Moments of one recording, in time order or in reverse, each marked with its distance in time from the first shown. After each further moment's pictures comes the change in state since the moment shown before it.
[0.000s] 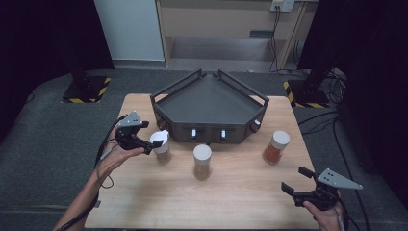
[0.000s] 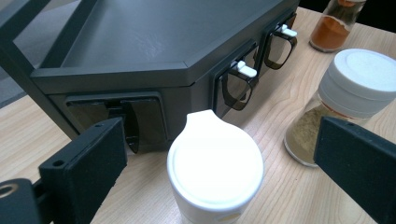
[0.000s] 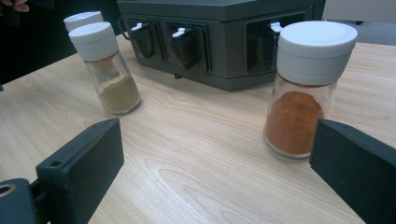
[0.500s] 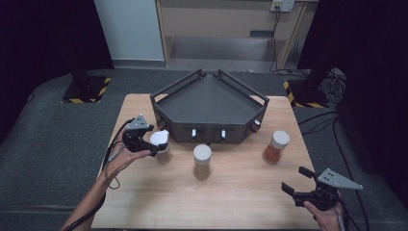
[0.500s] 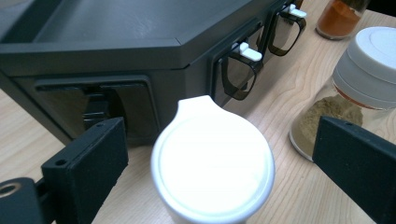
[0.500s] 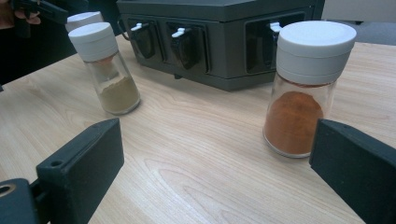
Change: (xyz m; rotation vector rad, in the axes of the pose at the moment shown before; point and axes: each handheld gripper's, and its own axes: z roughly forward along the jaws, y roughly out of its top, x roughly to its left) left arm -0.003 -0.008 0.023 0.029 -0.006 -0.007; right arm 0.000 0.000 0.000 -0.001 0.000 0.001
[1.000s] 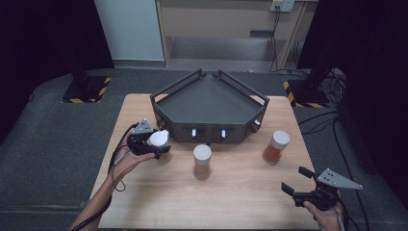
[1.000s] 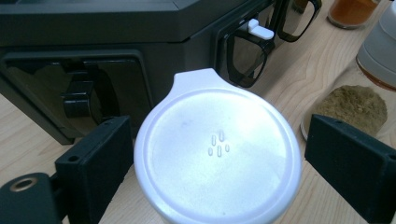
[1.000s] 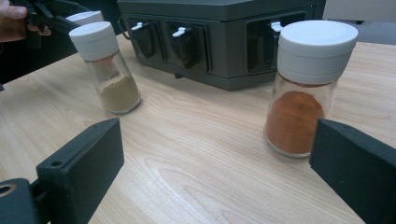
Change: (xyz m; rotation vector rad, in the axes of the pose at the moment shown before) left arm -0.001 -0.017 0.018 0.004 0.011 -0.014; right arm 0.000 0.000 0.000 0.002 0.002 -0.002
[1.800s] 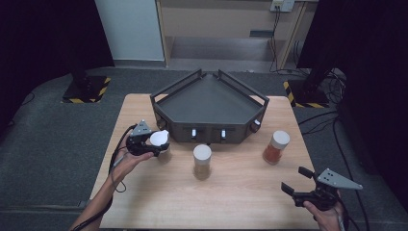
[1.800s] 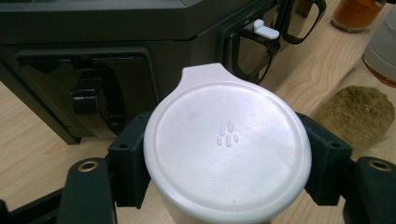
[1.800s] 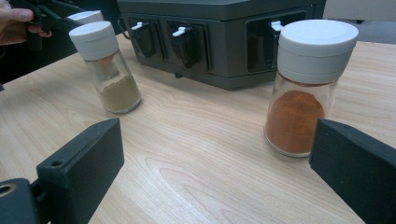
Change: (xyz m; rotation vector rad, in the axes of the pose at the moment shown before) left arm -0.003 -0.007 -0.003 -0.022 0.022 0.011; right arm 0.000 0.000 0.000 0.002 0.000 0.002
